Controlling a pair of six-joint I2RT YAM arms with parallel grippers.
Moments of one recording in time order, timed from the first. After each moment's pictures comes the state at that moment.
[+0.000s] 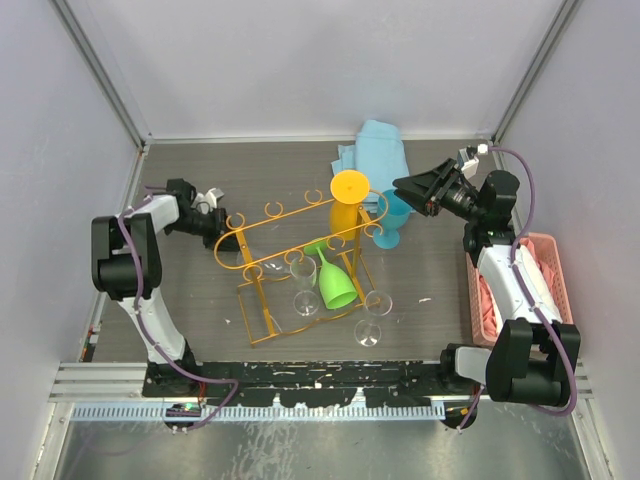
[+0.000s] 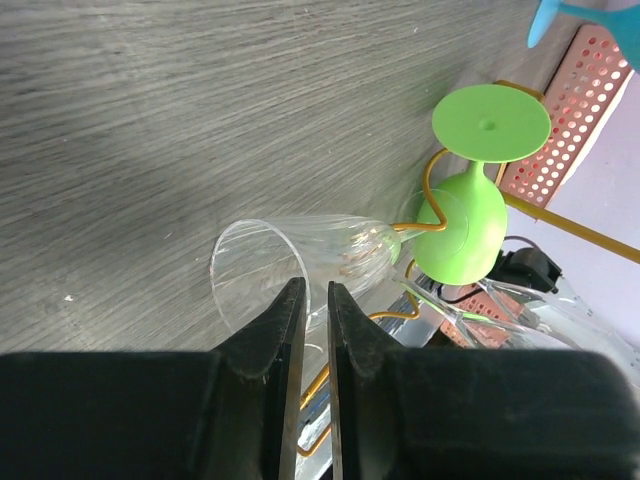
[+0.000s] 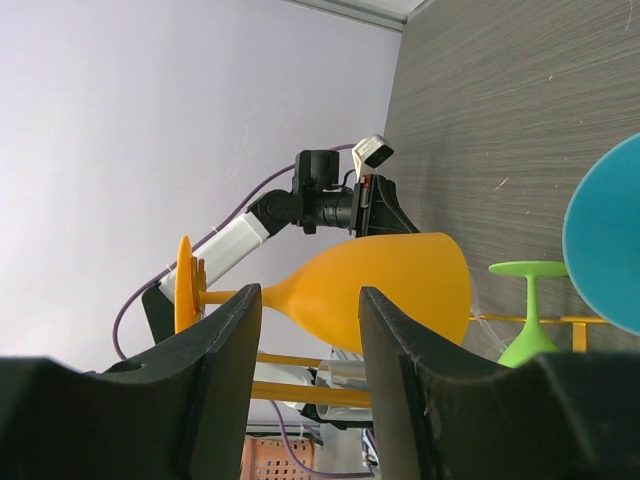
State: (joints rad) left arm 0.08 1.90 1.21 -0.70 0.86 -0.17; right arm -0.10 1.21 0.82 0.34 -0.96 1.22
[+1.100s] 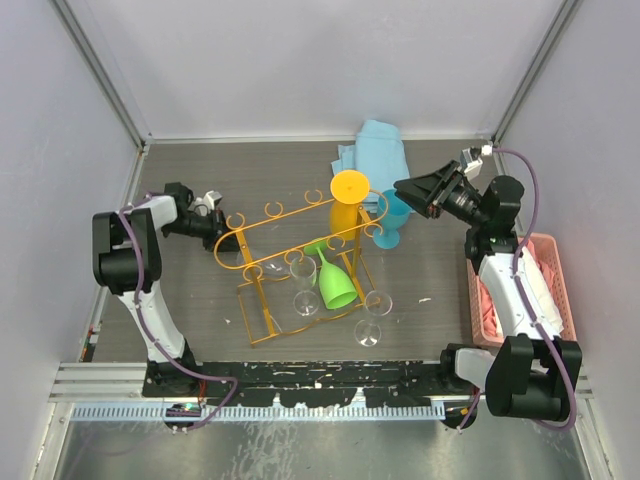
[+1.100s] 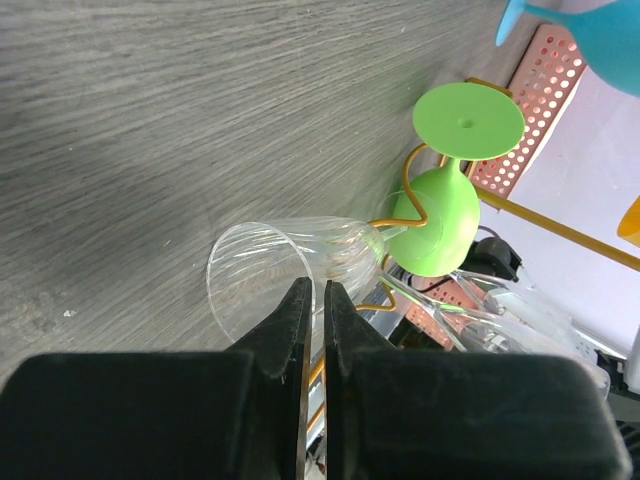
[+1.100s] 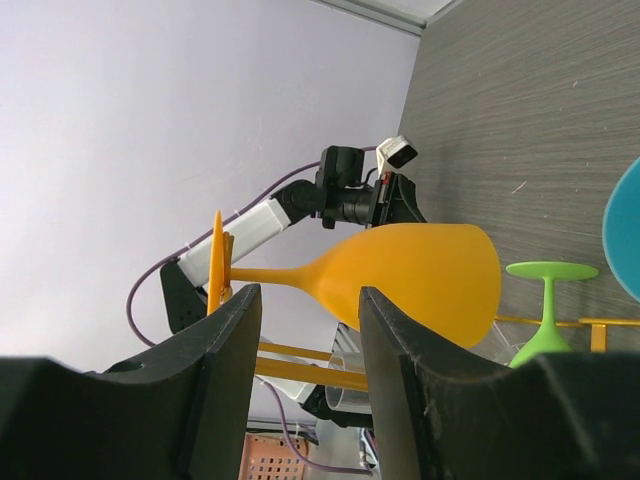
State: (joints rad) left arm 0.11 1.95 1.21 -0.71 0.94 -0.17; right arm -0.10 1.14 0.79 0.36 -0.96 1.23
